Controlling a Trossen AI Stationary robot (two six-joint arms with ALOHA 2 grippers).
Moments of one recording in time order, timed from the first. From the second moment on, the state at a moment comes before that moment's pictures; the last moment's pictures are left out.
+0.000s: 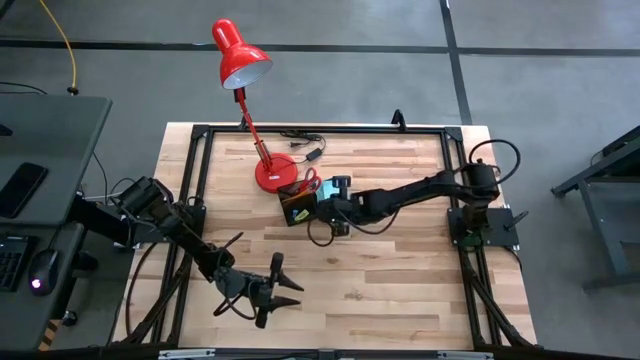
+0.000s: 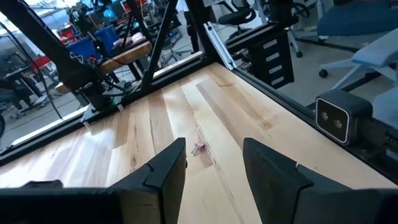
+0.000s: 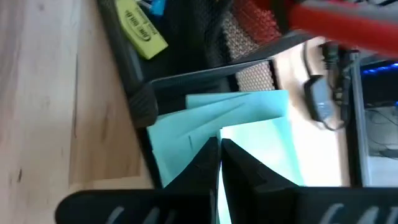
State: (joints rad) left arm -0.62 1.76 0.60 0.95 -0.52 0.28; right arm 0.06 1.91 1.24 -0.35 0.52 -0.22
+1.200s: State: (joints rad) left arm -0.62 1.76 0.60 0.92 -0.54 0.28; right arm 0.10 1.80 1.20 -0.24 0.48 -0.25
